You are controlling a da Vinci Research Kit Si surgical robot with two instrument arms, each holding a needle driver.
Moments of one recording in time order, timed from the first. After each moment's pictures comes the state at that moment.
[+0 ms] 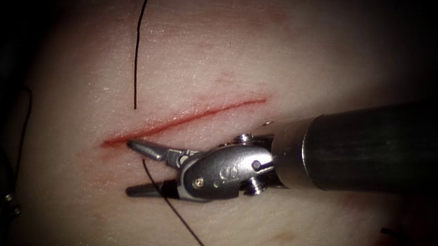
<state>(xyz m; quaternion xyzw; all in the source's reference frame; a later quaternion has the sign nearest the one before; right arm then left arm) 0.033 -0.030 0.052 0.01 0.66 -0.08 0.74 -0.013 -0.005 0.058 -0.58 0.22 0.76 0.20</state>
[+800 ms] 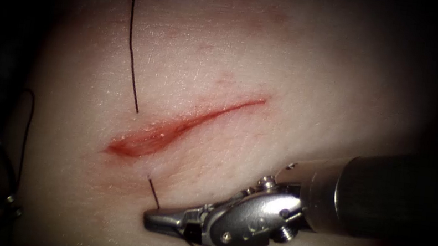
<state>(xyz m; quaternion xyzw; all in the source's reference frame) 0.028 -0.037 0.048 0.03 0.66 -0.16 0.73 -0.013 -0.005 0.058 -0.58 0.23 0.76 0.19</state>
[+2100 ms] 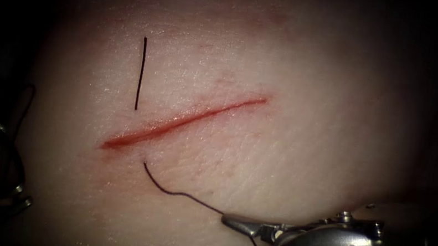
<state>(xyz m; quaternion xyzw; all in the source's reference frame) 0.020 -0.032 0.046 0.00 0.52 -0.07 0.85 -0.014 -0.003 0.057 -0.58 0.22 0.76 0.20</state>
